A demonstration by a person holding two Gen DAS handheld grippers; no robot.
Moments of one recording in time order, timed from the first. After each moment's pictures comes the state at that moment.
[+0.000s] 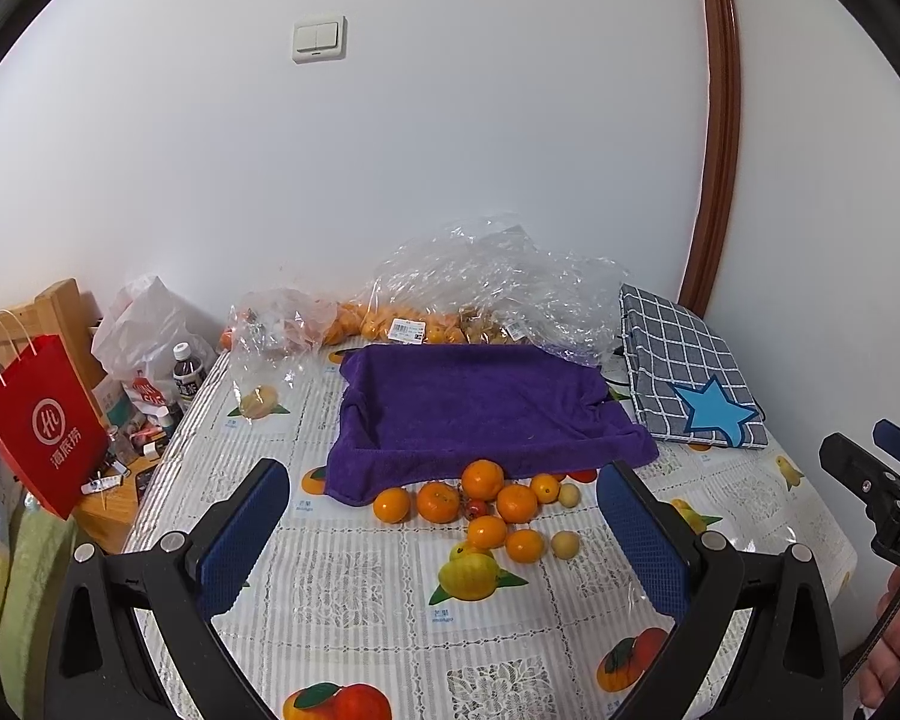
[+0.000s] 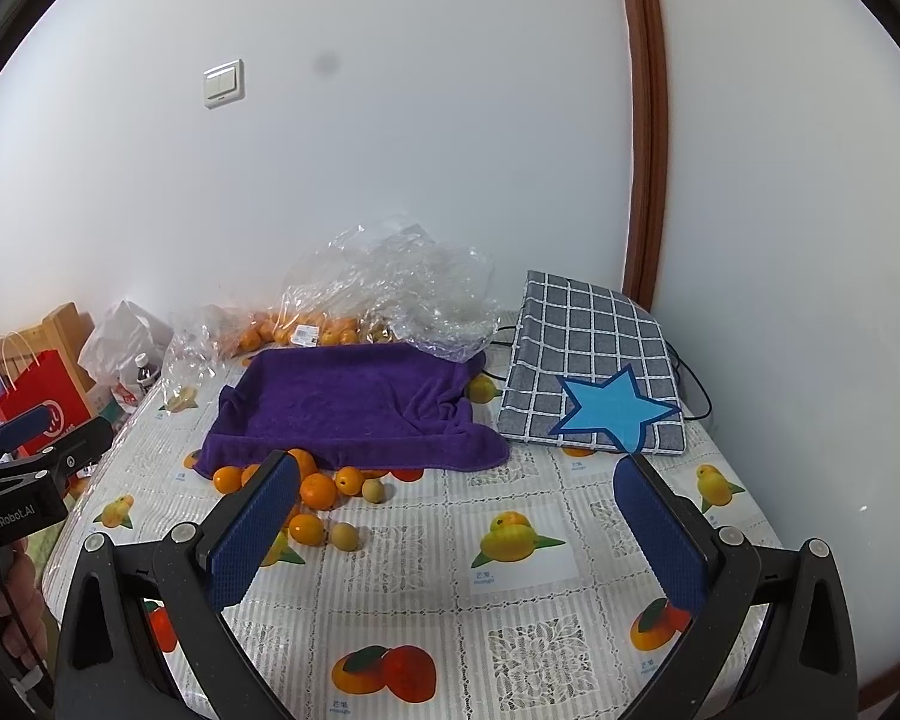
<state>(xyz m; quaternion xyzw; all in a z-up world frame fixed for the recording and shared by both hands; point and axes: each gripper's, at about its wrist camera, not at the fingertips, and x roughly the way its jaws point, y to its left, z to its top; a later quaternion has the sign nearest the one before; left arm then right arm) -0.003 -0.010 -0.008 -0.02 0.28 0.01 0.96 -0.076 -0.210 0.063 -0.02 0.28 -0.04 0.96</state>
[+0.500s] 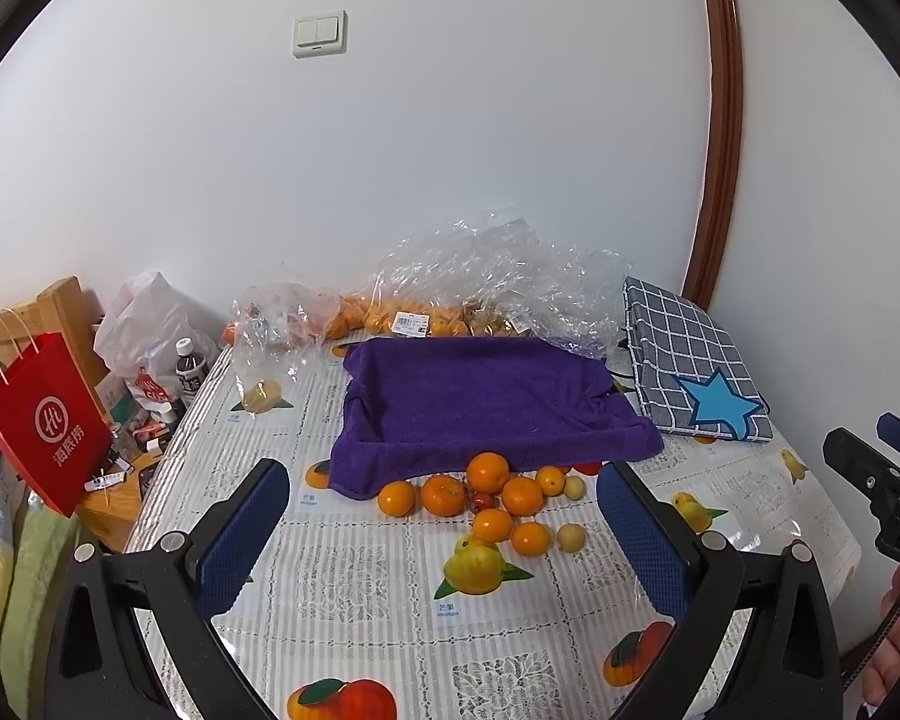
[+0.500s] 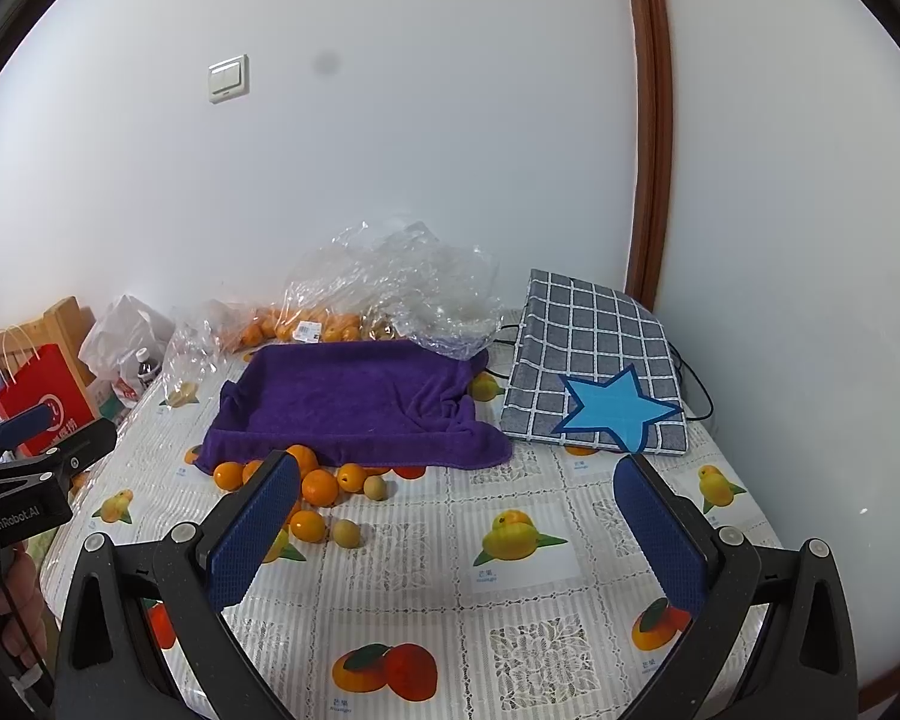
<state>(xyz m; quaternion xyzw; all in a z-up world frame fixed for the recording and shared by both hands) -0.003 -0.004 -0.010 -0.02 0.28 0.01 0.96 -0.076 -0.208 0.061 -0.02 0.28 -0.03 0.96</state>
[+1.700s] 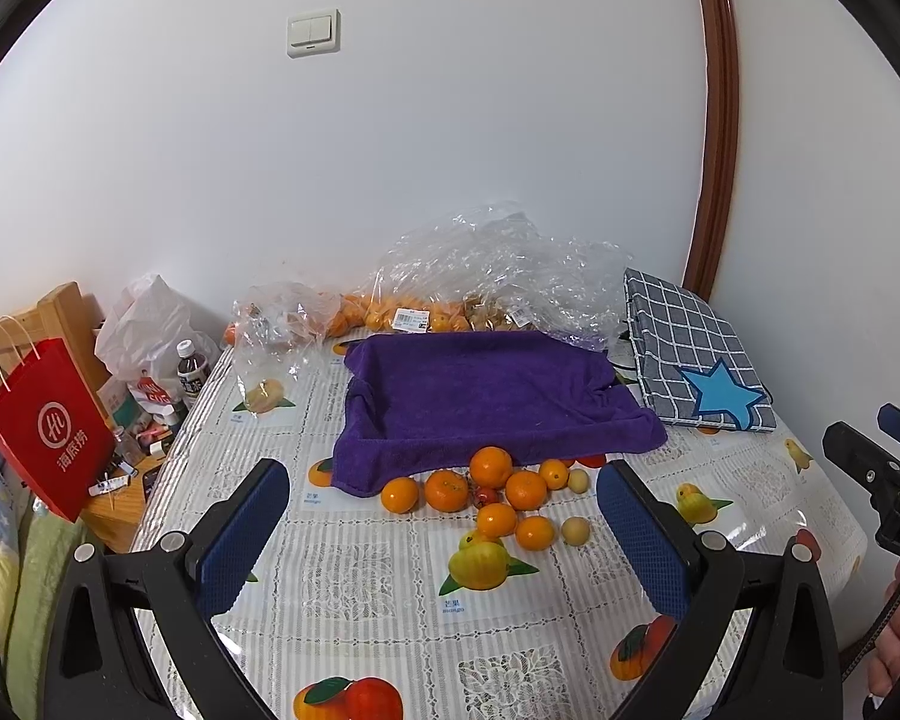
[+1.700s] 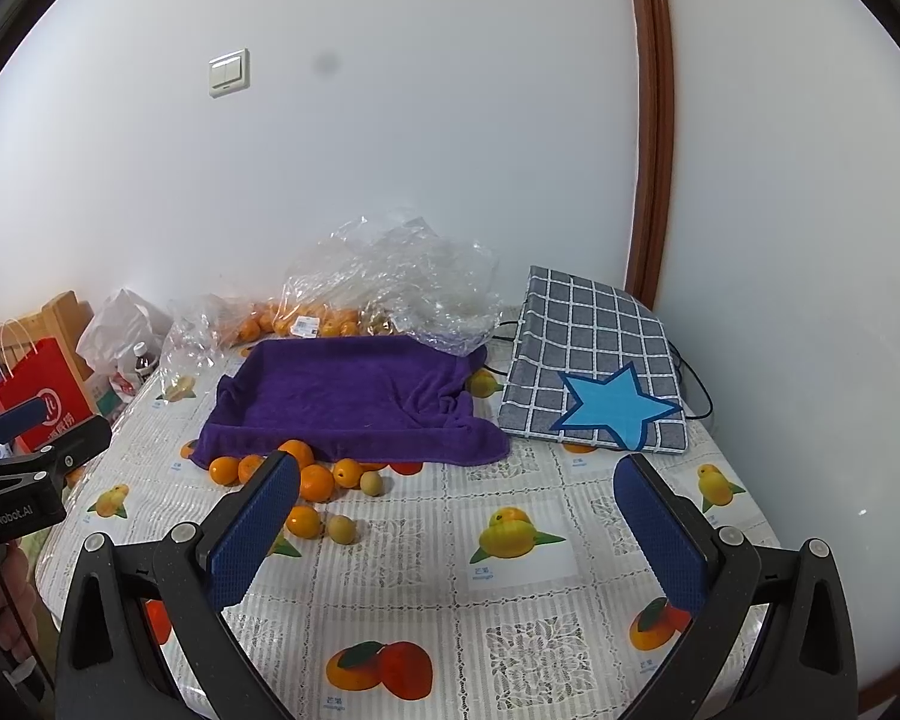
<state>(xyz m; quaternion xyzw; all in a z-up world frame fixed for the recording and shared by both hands) -0.005 -0.005 -0.014 -0.01 0.29 0.01 0.96 -0.076 -0.210 0.055 -0.02 0.29 -0.03 0.96</state>
